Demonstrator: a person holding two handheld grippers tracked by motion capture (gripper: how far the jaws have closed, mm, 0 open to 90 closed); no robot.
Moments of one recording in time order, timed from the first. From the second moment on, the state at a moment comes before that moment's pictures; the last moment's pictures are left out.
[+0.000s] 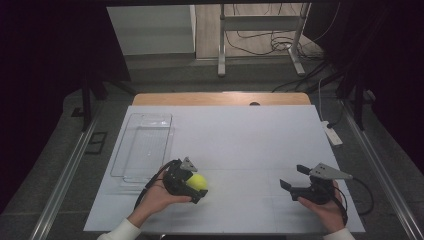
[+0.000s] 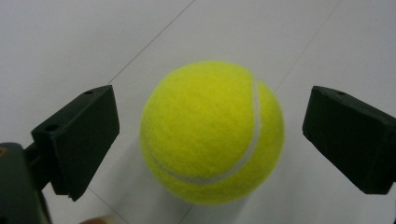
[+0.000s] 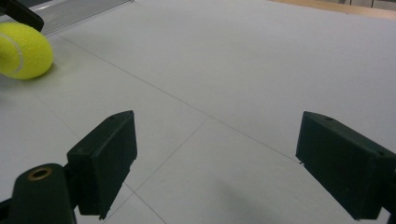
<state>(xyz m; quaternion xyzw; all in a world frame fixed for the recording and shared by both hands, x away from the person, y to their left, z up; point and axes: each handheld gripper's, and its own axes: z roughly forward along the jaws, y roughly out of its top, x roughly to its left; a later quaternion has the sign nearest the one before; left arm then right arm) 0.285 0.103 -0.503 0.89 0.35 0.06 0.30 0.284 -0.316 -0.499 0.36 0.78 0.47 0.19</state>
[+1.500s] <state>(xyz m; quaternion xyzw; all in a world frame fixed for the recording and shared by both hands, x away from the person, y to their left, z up) 0.279 0.110 -0.496 0.87 0.35 0.11 0.33 0.284 -0.318 -0.499 0.36 0.78 0.47 0.19</state>
